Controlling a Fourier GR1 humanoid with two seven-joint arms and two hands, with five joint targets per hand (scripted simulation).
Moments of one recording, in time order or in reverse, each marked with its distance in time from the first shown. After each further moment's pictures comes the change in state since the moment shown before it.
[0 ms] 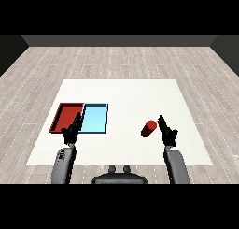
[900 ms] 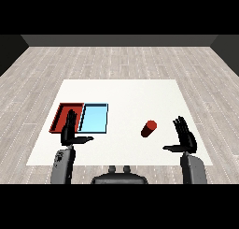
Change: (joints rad) left arm 0.021 -0.037 0.046 -0.060 0.039 -0.006 -0.341; right arm 0.080 -0.123 -0.211 -0.011 -0.259 0.339 -0.312
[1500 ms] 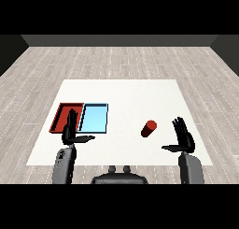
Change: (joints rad) left arm -0.018 -0.006 -0.006 0.027 -0.007 0.015 -0.038; right arm -0.020 0.037 -0.028 0.052 0.027 0.026 -0.035
